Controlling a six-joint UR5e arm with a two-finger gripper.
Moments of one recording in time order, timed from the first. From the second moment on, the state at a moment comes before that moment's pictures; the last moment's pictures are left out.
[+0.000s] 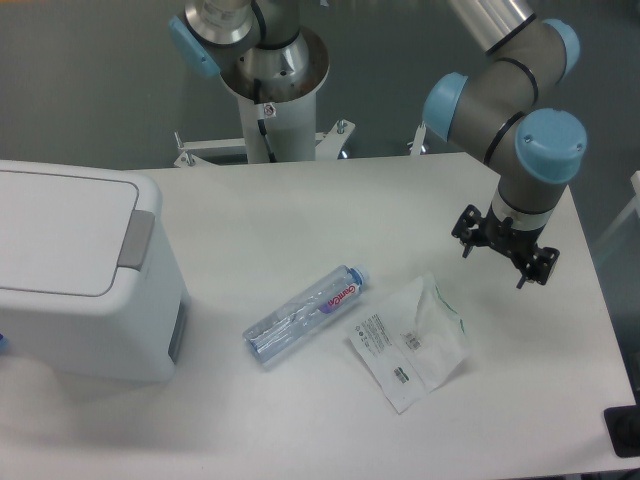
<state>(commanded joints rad) 2.79 -2.01 -1.59 -1.05 1.56 1.42</state>
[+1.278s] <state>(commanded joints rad) 2.71 -1.97 -1.58 -1.10 1.33 0.91</state>
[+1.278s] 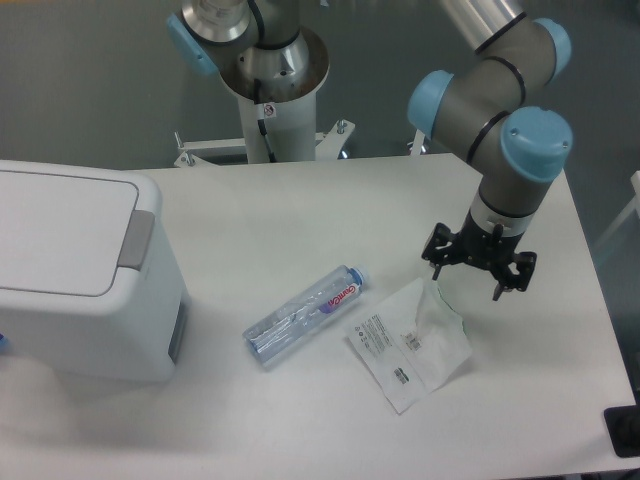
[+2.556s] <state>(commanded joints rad) 2.47 -1.75 -1.54 -1.16 1.00 0.32</state>
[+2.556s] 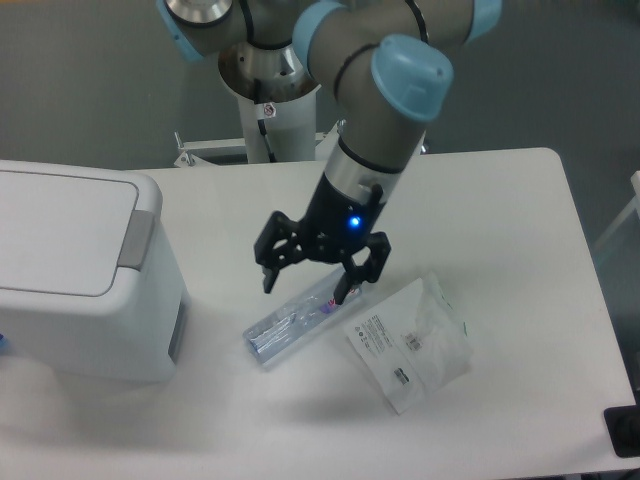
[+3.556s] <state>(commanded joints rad) 2.36 -1.67 -1.63 -1.15 1.01 0.28</state>
